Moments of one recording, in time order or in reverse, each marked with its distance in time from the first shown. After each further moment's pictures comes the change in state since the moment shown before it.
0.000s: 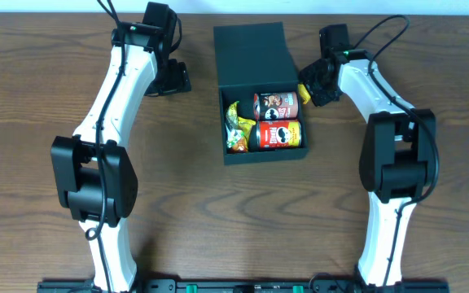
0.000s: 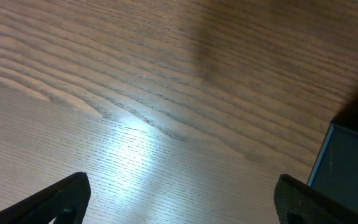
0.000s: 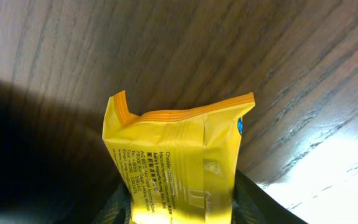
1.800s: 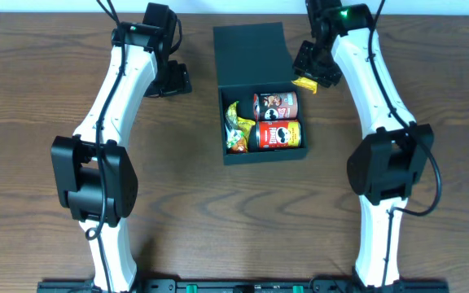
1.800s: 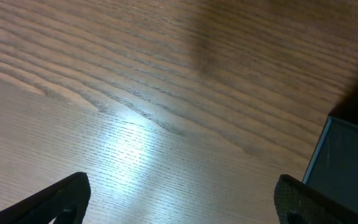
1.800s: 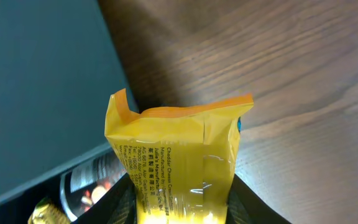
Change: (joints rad) left arm 0.000 0.000 0.000 -0.016 0.020 0.000; right arm 0.098 0.007 0.520 -0.663 0.136 -0.491
